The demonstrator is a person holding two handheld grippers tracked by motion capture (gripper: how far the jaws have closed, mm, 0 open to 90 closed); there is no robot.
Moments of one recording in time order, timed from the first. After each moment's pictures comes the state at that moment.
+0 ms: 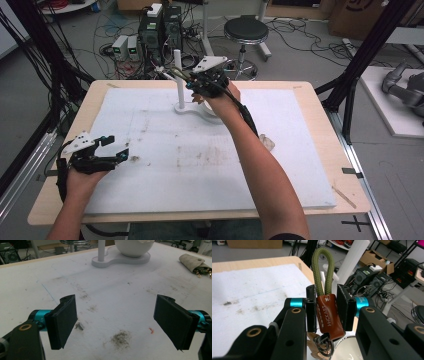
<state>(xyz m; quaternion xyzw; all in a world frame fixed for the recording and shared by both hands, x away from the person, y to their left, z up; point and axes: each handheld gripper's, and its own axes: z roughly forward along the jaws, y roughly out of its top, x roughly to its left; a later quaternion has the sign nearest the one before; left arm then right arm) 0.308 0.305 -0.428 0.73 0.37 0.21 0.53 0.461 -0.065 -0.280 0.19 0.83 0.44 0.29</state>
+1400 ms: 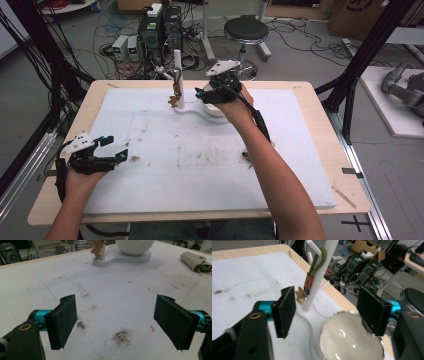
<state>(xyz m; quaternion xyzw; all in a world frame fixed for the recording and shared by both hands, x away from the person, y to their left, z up) 0.306 0.306 -0.427 0.74 0.37 0.22 0.52 0.442 -0.101 -0.281 0.24 0.83 0.42 0.29</state>
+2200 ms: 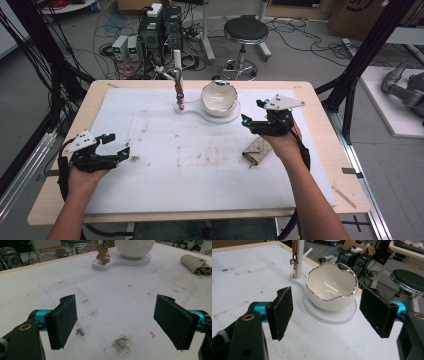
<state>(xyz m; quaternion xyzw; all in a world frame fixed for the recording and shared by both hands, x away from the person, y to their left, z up) 0.310 0.301 -0.423 0.73 0.36 0.23 0.53 0.375 -0.234 -0.331 0.30 0.79 0.46 0.28</state>
